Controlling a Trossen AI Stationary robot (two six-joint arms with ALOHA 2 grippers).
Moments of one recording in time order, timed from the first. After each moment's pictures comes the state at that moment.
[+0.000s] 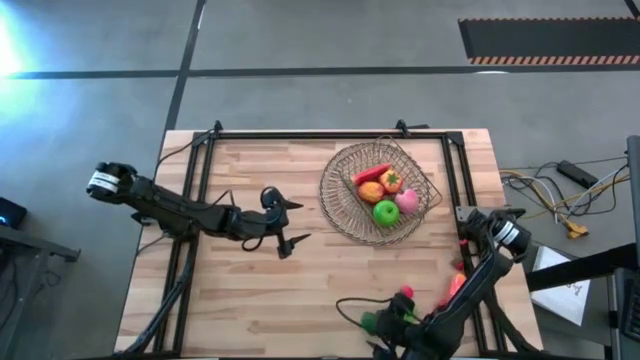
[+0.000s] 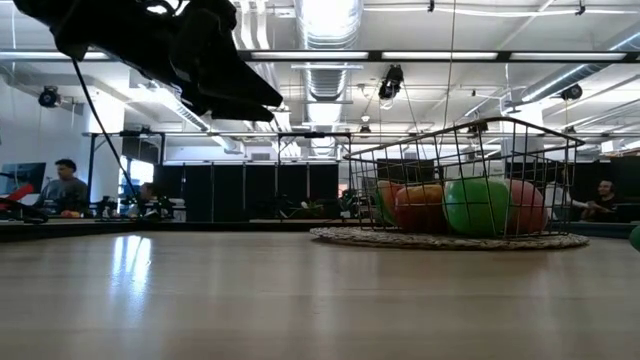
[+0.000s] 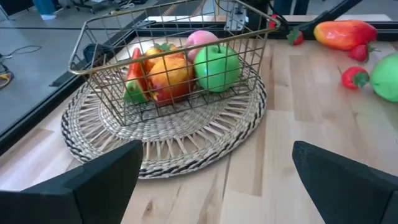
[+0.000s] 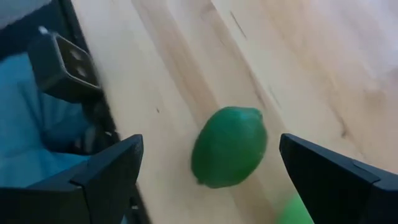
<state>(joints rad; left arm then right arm) -0.23 1.31 0.59 0.33 -0.48 -0.13 0.89 2.01 1.53 -0.79 0.48 1.30</state>
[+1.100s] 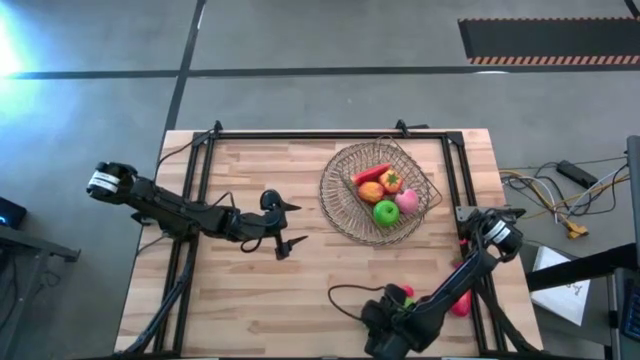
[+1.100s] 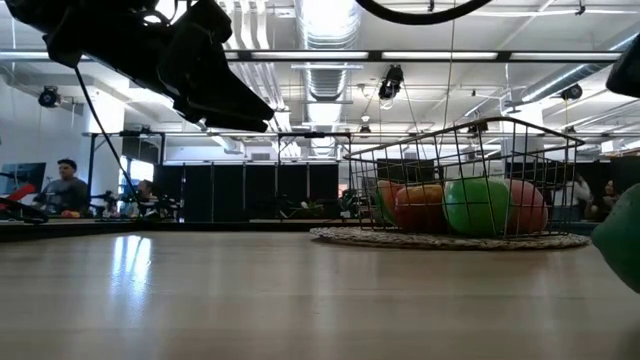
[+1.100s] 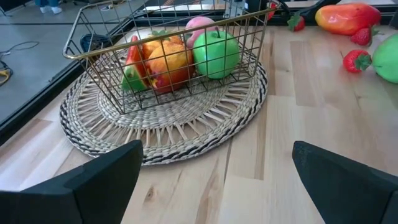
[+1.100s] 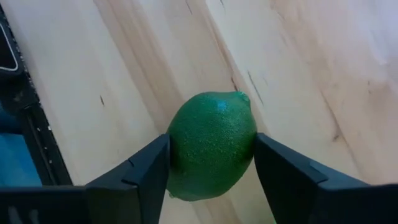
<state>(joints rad) -0.23 1.31 0.56 0.33 -0.48 -0.13 0.80 2.05 1.46 -0.77 0.32 1.19</state>
